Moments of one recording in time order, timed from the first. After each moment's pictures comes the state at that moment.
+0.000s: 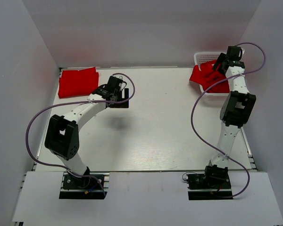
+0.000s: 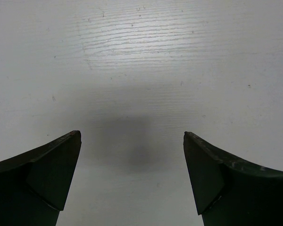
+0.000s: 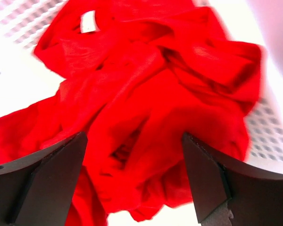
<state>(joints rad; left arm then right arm) -0.45 1.67 1.29 -0.55 -0.21 -0.32 -0.17 2.30 2.16 -0.56 0.18 0.27</state>
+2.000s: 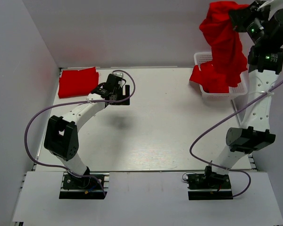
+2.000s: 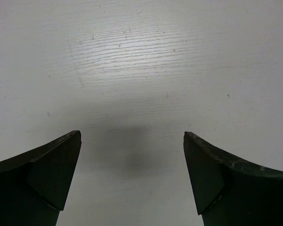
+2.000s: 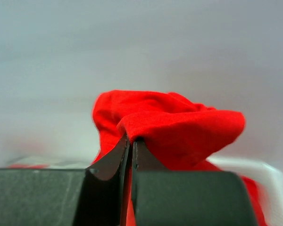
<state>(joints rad) -0.45 1.67 1.31 -0.50 -0.18 -0.30 -0.17 1.75 2.27 -0.32 -0.36 0.28</state>
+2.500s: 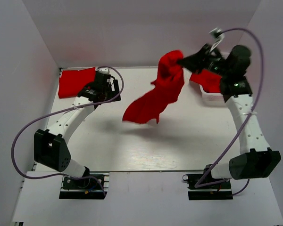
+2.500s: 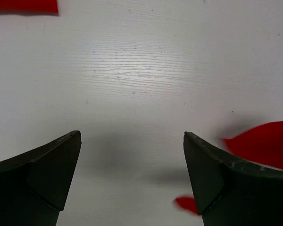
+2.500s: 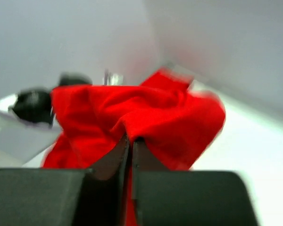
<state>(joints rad) -0.38 1.52 1.30 -0.57 -0.24 -0.37 0.08 1.38 1.62 -0.03 -0.93 0.49</state>
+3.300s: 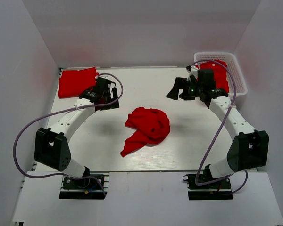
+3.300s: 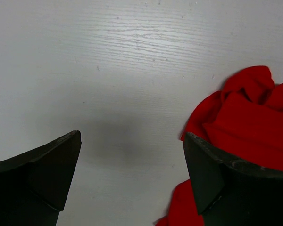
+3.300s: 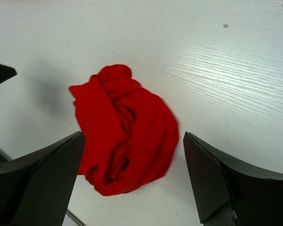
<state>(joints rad) -0.38 1.49 1.23 -0.67 -0.27 -0.42 0.24 1.46 1.22 -0.41 -0.49 0.26</state>
